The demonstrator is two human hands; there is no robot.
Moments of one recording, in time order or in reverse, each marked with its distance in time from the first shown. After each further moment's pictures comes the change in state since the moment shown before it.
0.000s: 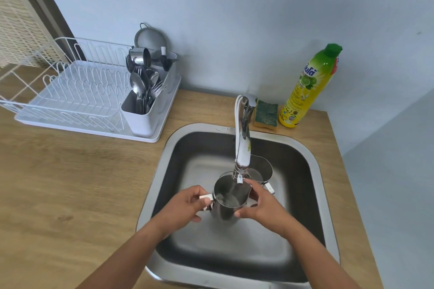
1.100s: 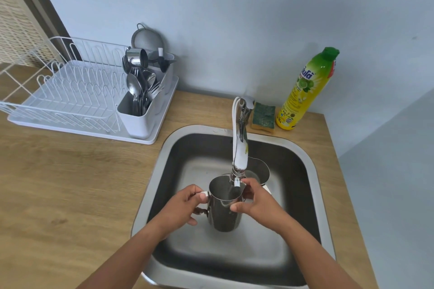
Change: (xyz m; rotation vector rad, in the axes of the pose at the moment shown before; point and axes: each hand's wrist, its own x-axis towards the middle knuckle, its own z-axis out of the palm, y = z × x) left_hand 0.009 -0.002 0.001 -0.011 0.037 -0.004; right_hand 0.014 -0.003 -0.002 -0.038 0.044 0.009
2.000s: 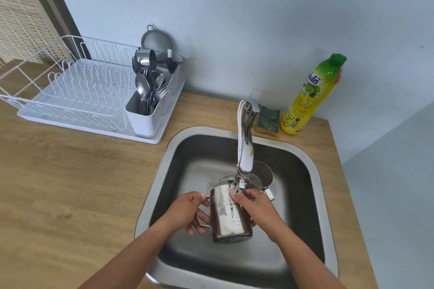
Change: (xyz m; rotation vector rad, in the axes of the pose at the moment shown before) left_hand 0.007 -0.006 0.006 -0.054 -0.027 -0.164; right_hand 0.001 -0.002 0.018 0.179 0.111 0.147
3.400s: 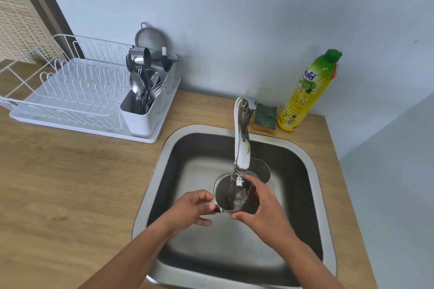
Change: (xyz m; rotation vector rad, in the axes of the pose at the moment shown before) left_hand 0.000 0.002 0.007 -0.196 -0.175 0.112; right_hand -0.035 0.002 -0.011 -0.397 0.181 -0.408
